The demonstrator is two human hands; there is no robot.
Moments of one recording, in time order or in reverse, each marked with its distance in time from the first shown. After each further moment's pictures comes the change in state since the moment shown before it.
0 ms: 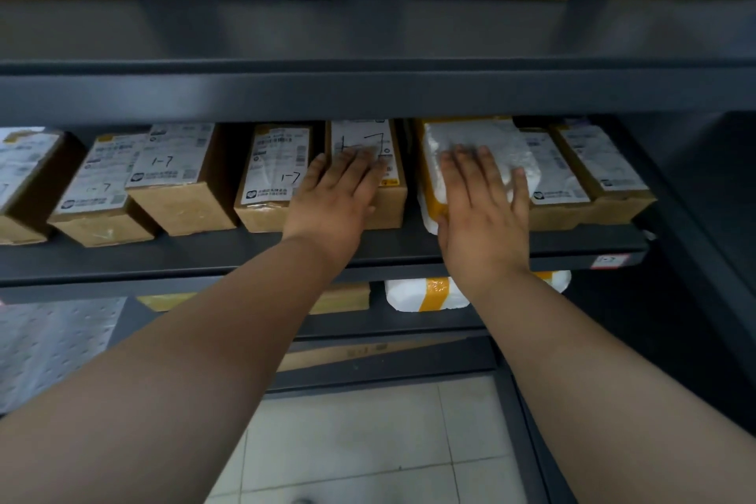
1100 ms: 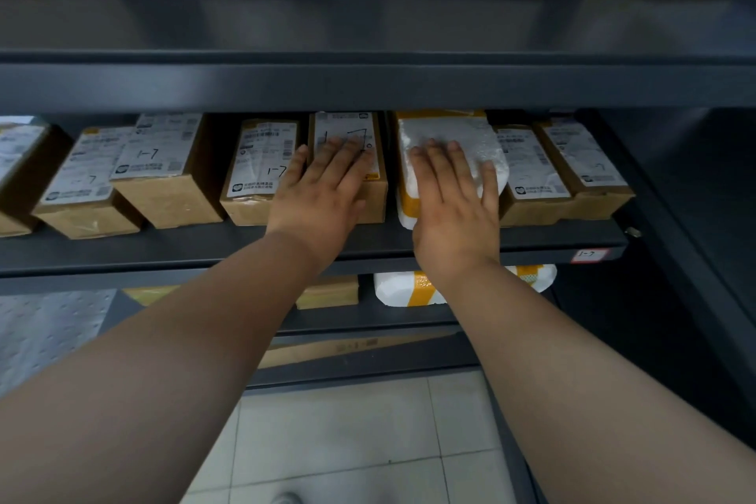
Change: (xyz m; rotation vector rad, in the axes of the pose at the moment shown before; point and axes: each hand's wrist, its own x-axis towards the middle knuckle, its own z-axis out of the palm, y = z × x) left_hand -0.009 0.008 -0.011 -0.004 0.015 -0.015; right_hand -0.002 -0.007 -0.003 0.056 -0.007 -0.034
